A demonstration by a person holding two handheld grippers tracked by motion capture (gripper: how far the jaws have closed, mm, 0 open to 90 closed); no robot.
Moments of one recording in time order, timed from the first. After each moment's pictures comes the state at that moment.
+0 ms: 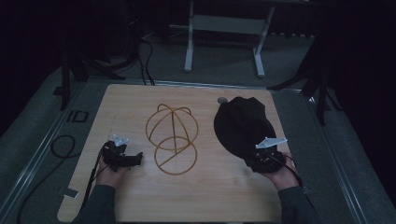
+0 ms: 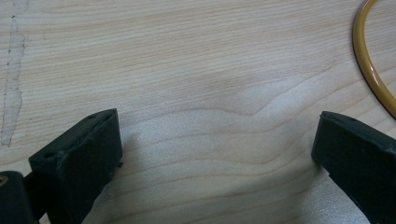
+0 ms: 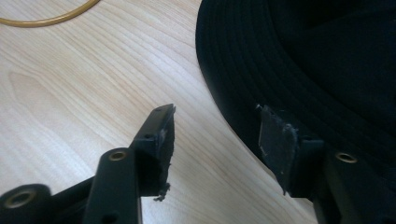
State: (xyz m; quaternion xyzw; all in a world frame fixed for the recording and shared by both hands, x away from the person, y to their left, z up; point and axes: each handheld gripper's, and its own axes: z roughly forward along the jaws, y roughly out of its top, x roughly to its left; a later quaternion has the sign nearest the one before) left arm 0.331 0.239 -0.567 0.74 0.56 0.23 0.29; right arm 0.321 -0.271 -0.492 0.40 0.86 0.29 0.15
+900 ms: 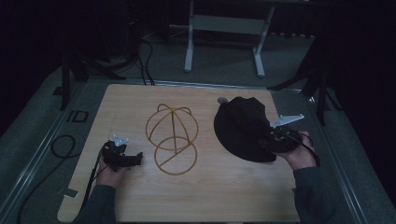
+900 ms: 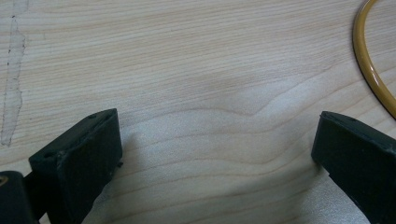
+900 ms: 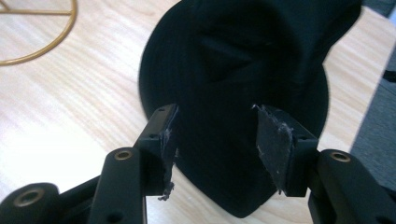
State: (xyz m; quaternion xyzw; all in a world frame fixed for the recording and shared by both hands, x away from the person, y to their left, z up) left arm 0.331 0.239 -0.567 0.74 0.56 0.23 0.29; right arm 0.352 -0.297 -0.425 0.40 0.85 0.27 0.20
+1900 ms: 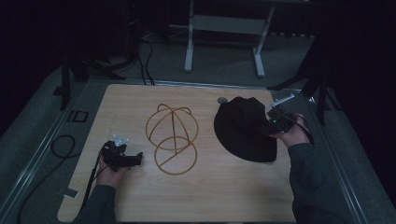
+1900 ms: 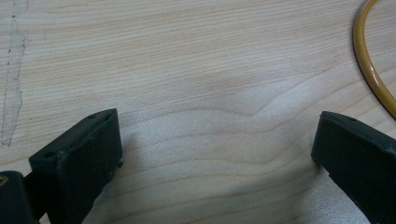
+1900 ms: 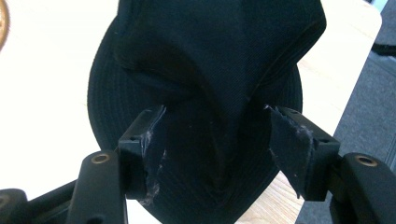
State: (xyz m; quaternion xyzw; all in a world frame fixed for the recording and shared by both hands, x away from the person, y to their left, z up) left arm 0.331 0.238 -0.567 0.74 0.56 0.23 0.29; right arm 0.418 -0.295 -0.423 0.44 0.86 0.21 0.18
